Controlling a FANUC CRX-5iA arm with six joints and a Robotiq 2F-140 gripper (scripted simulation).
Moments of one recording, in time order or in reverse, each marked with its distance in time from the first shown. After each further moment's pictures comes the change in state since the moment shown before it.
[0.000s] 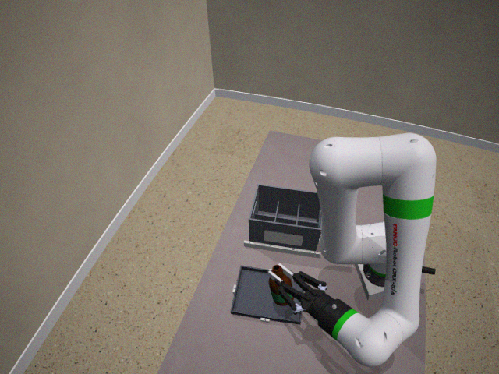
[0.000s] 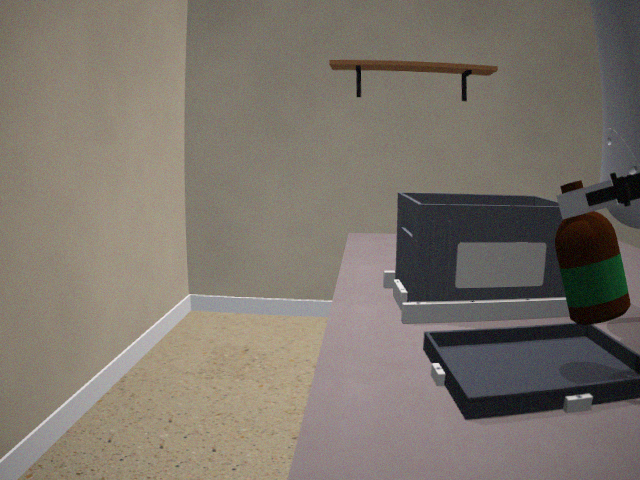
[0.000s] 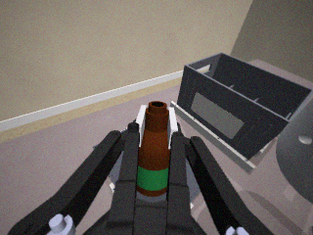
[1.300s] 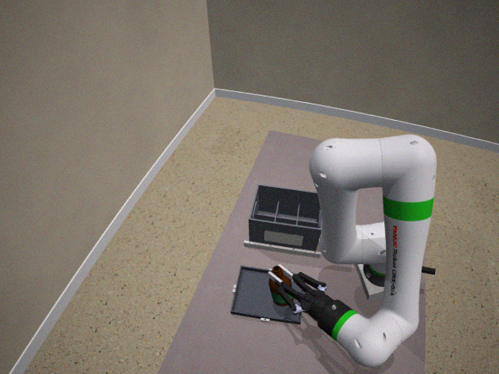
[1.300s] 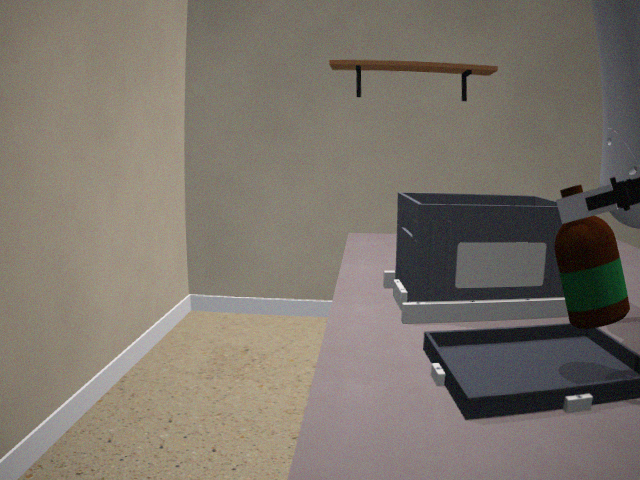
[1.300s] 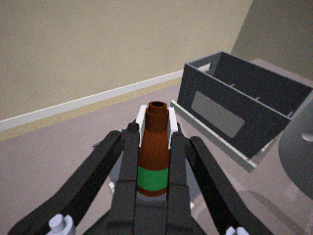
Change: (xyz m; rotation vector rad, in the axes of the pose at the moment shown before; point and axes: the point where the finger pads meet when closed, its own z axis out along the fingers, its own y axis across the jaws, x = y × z) arm -0.004 0.000 0.002 0.000 0.000 0.000
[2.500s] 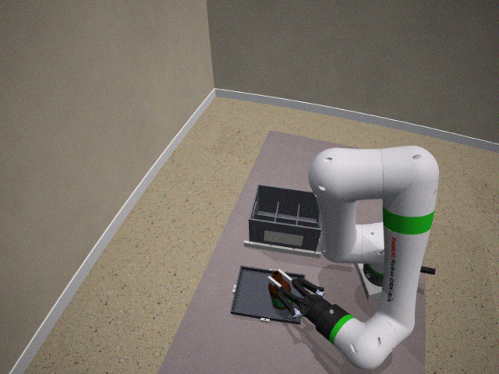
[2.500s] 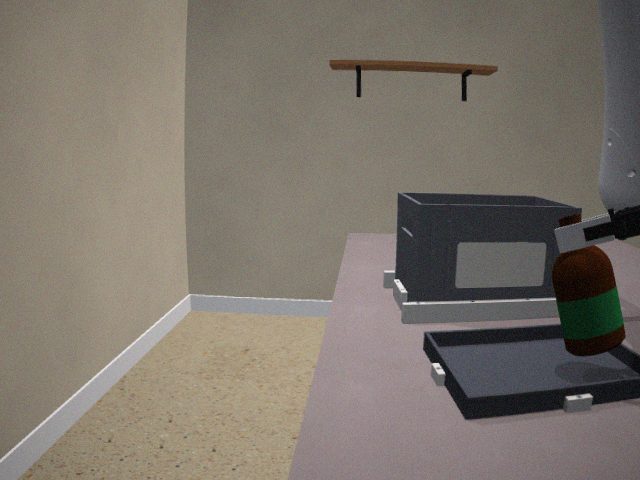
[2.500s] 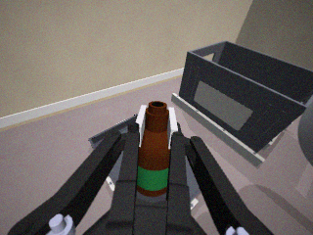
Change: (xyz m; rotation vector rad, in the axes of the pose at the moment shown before) arm -0.031 0.000 0.011 0.000 0.000 0.000
